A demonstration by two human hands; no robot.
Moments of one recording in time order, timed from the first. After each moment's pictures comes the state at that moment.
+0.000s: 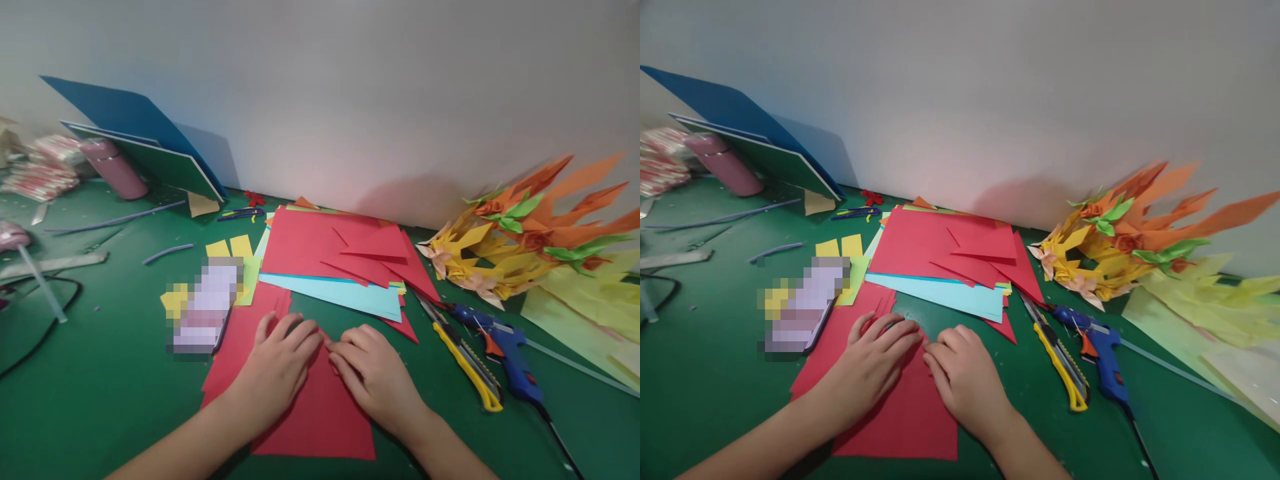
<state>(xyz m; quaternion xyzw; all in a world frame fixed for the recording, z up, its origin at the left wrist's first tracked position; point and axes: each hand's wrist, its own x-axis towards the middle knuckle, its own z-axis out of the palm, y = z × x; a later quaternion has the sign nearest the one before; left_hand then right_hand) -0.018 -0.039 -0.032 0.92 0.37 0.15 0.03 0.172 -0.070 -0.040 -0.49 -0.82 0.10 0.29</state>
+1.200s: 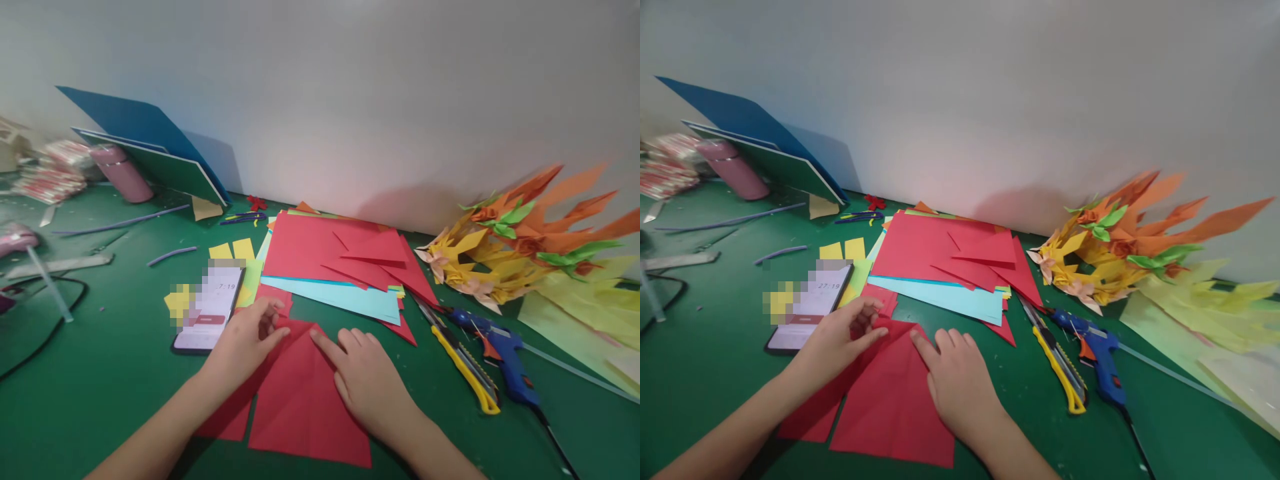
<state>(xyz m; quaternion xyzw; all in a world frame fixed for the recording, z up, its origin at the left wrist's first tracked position) -0.045 -0.007 -0.014 0.76 0.52 0.26 0.30 0.160 -0.069 -0.035 -0.53 -0.85 0.02 0.04</state>
